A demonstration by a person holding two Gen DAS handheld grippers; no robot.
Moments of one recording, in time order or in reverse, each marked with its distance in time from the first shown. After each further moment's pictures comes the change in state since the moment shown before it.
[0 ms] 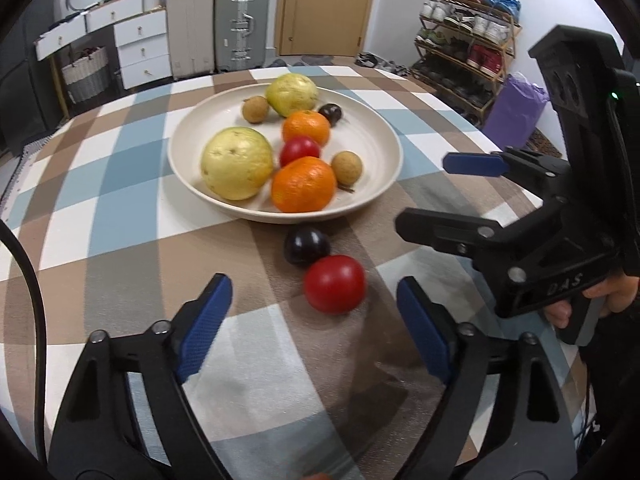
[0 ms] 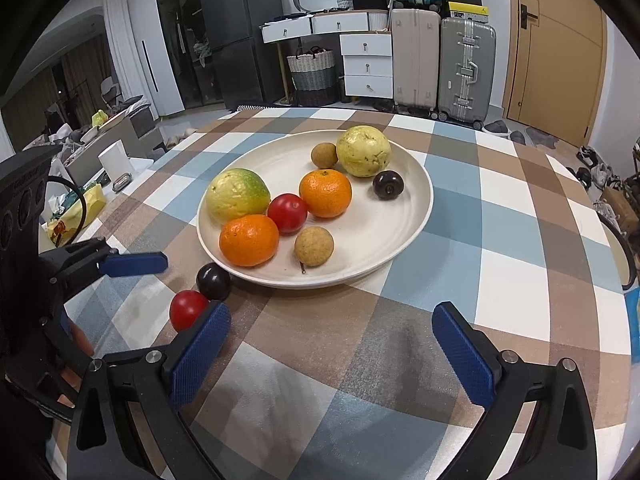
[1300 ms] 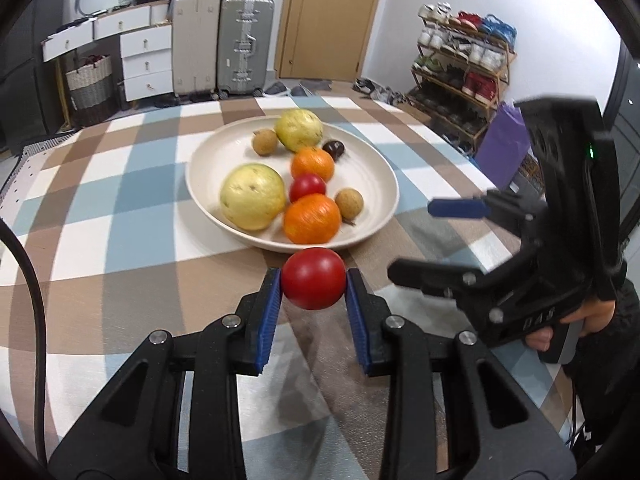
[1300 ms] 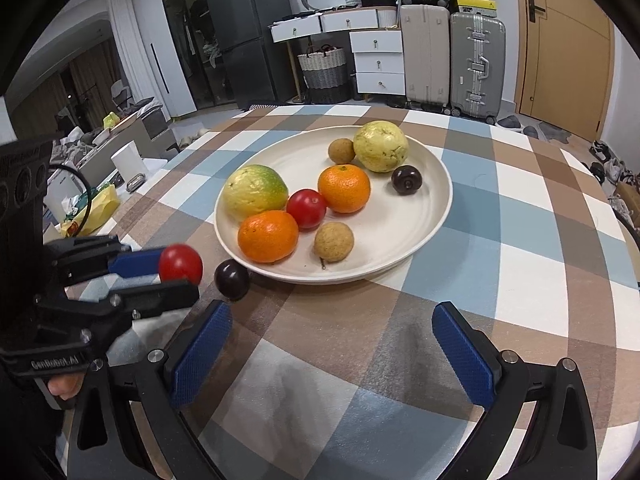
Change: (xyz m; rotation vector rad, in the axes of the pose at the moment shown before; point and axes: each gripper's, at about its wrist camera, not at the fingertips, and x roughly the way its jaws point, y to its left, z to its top) left arm -0.030 0.013 0.004 -0.045 -0.110 -0.012; right arm 0.001 0.007 -0.001 0.002 0.010 0.061
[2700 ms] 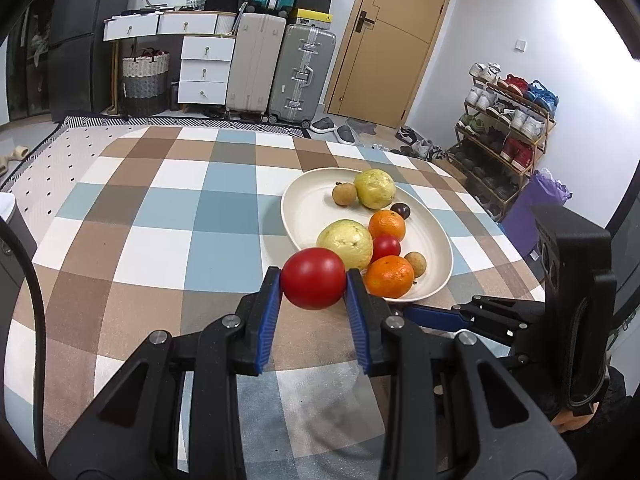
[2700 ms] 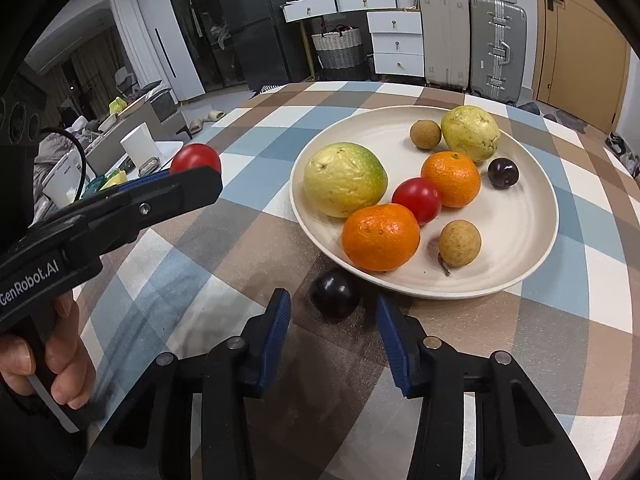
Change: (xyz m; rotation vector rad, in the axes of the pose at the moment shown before) left arm -0.032 0.057 0.009 -0.185 -0.136 0.089; right arm 0.040 0.065 0.012 0.007 0.074 0.031
